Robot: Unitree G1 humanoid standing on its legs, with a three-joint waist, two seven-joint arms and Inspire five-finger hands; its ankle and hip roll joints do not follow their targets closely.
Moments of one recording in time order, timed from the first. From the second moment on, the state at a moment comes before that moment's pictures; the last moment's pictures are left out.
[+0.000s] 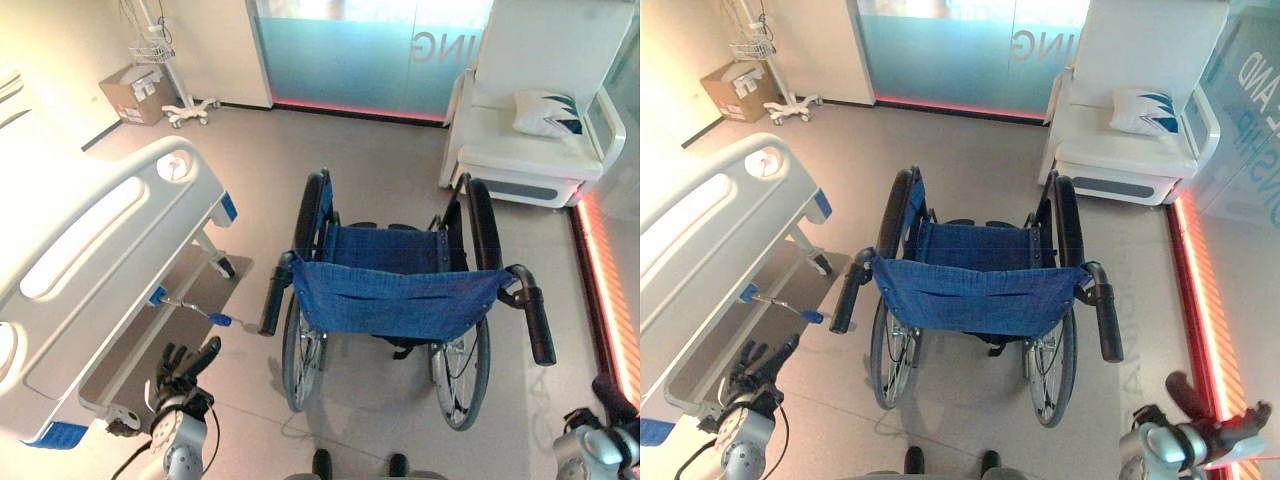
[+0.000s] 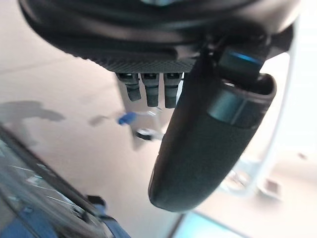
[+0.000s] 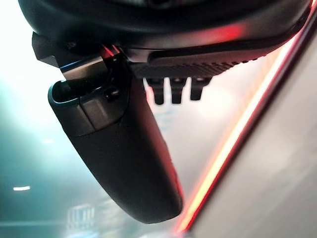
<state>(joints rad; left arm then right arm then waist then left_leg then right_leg) 0.17 0.28 0.22 0.14 -0.73 0.04 0.43 0.19 -0.27 -0.38 0.09 0.47 -0.14 -0.87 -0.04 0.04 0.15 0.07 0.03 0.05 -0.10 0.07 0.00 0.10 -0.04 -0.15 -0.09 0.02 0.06</state>
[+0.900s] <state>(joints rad) 0.32 0.57 0.29 -0.27 -0.97 0.56 -0.07 0.32 -0.46 -0.38 -0.25 0.68 0.01 -0.27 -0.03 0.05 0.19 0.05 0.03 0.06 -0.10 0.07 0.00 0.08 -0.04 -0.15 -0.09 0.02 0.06</state>
